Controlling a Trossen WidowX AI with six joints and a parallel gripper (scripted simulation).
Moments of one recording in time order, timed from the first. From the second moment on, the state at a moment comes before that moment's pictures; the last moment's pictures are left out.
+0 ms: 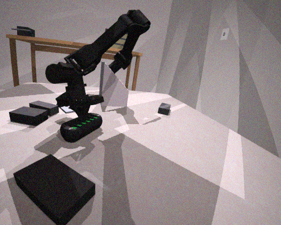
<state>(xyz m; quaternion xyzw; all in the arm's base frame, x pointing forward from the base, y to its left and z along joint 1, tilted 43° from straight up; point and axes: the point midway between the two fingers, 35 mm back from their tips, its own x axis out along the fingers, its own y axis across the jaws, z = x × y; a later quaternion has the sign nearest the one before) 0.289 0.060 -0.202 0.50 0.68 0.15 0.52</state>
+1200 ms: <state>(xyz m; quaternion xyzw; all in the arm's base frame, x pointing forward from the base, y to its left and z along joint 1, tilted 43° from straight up) 0.306 0.078 -0.187 0.51 0.68 0.14 0.51</state>
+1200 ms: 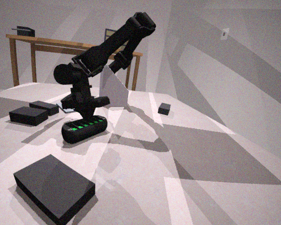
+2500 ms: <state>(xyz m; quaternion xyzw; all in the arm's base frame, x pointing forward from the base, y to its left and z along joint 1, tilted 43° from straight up) 0.328 0.087 -0.173 0.50 0.68 0.15 0.51</state>
